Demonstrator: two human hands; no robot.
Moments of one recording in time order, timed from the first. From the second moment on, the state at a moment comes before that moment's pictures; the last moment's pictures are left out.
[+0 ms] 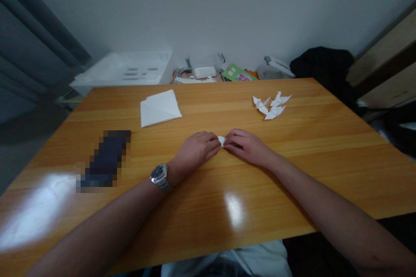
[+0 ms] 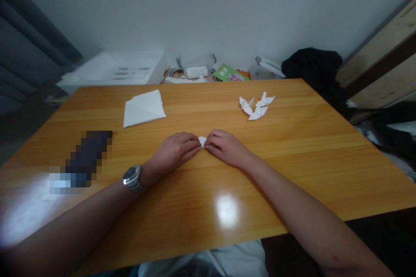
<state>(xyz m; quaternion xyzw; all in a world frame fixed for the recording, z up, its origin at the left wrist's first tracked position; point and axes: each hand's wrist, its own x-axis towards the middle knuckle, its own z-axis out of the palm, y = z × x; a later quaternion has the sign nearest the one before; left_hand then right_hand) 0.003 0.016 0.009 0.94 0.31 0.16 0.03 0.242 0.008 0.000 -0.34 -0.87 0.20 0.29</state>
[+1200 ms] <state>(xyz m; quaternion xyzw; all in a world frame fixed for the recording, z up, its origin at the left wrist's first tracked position) 0.007 0.021 0.002 0.86 0.37 0.26 0.22 0.236 0.006 0.003 -0.41 -0.84 0.24 0.28</state>
